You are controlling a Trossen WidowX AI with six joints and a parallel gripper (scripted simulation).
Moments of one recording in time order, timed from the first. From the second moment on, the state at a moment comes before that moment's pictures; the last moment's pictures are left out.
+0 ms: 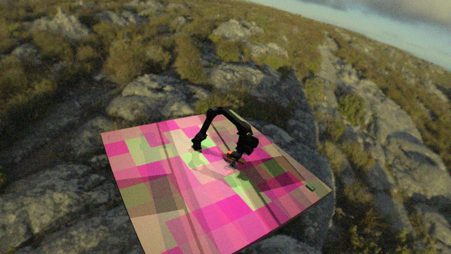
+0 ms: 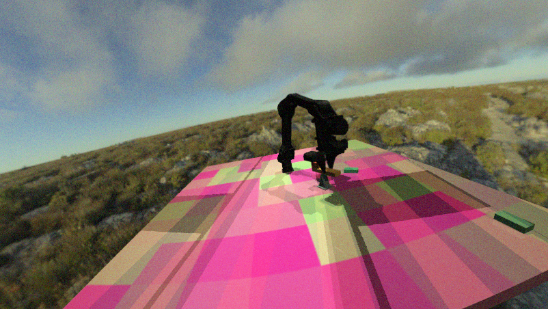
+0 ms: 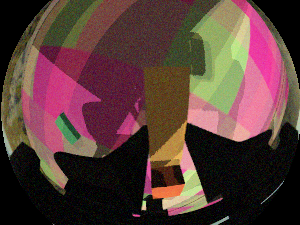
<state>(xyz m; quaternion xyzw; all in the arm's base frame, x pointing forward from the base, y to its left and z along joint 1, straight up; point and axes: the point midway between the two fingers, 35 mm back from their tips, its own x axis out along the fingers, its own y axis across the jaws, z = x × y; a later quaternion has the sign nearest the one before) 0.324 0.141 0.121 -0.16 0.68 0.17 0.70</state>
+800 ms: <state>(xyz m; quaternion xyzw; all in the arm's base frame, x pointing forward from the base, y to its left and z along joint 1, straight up) 0.324 0.141 0.119 -0.16 0.68 0.17 0.70</state>
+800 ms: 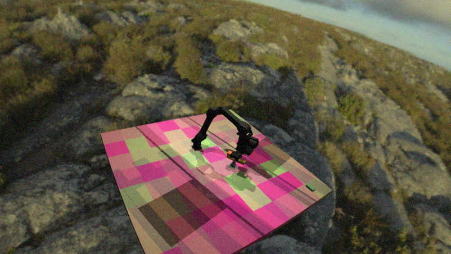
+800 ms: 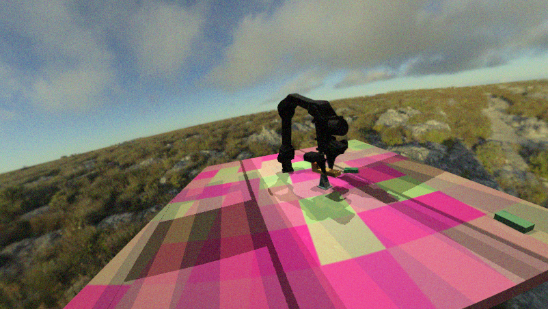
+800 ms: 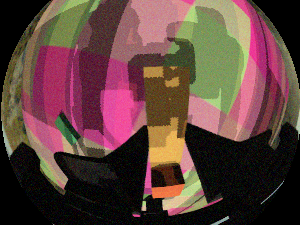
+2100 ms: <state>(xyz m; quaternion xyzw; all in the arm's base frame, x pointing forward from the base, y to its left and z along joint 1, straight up) 0.324 0.141 0.116 -0.16 0.68 0.17 0.70</state>
